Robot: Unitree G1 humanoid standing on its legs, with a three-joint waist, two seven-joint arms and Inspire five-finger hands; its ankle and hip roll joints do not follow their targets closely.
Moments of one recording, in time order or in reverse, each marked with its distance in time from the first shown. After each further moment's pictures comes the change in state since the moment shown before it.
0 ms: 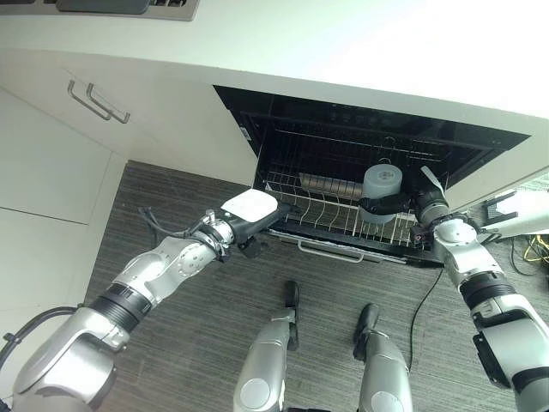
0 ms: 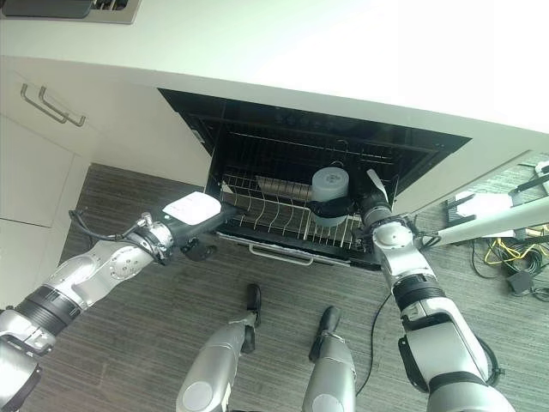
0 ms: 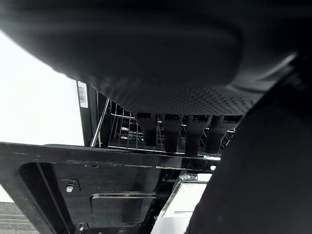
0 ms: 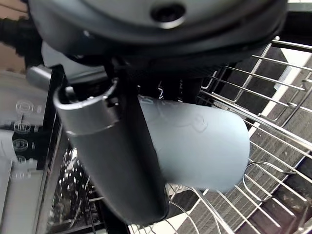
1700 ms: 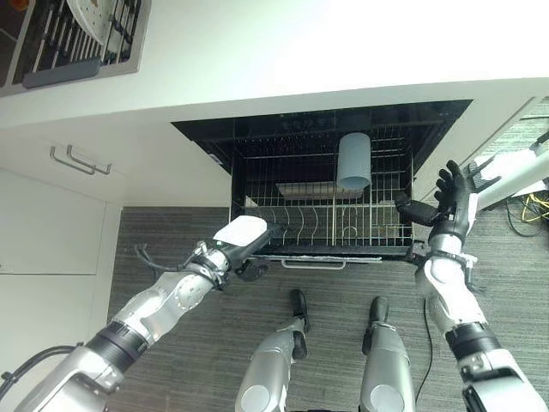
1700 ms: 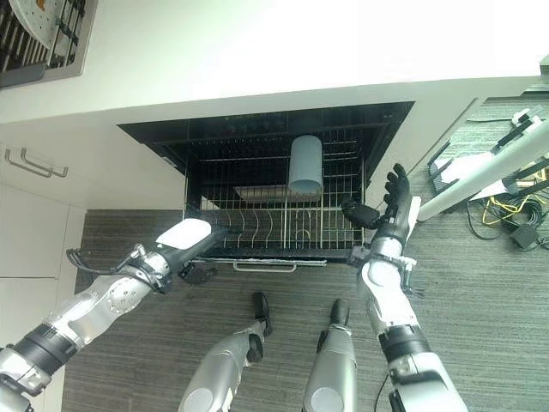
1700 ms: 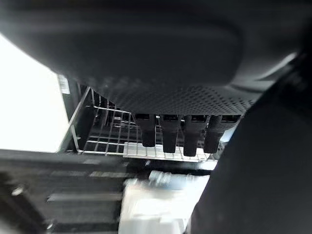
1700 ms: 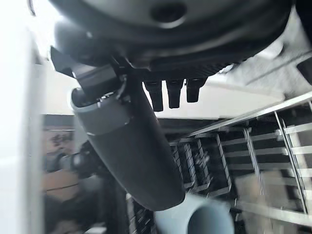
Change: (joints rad) left arm 0.335 -0.012 0.095 -0.157 -0.060 0.120 0.062; right arm 0.485 0.130 -0.168 -0.592 0.207 -0.174 -0.499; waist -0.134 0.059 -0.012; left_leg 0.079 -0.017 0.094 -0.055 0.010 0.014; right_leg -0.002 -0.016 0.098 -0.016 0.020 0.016
